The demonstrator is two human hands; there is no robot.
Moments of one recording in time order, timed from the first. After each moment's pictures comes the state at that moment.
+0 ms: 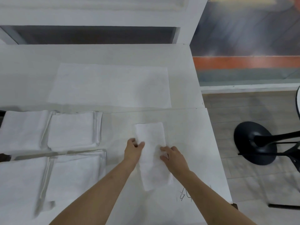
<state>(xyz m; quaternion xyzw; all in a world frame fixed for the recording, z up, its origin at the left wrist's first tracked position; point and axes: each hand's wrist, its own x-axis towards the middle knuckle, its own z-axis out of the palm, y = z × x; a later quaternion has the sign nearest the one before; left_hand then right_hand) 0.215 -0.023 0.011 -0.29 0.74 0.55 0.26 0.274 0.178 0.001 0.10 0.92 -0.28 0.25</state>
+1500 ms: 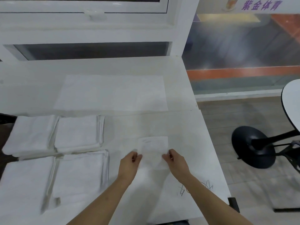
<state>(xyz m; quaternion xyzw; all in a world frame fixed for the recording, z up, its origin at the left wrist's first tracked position) 0.289 -0.053 0.028 -0.12 0.86 0.47 0.17 0.317 0.170 0.037 0.20 0.87 -0.42 0.17</state>
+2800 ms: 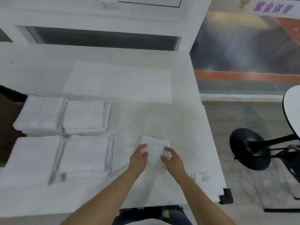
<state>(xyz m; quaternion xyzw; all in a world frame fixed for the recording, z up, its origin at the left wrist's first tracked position) 0.326 -0.035 0.015 -0.15 0.83 0.47 0.25 0.357 0.141 0.024 0.27 0.81 -0.49 0.18</state>
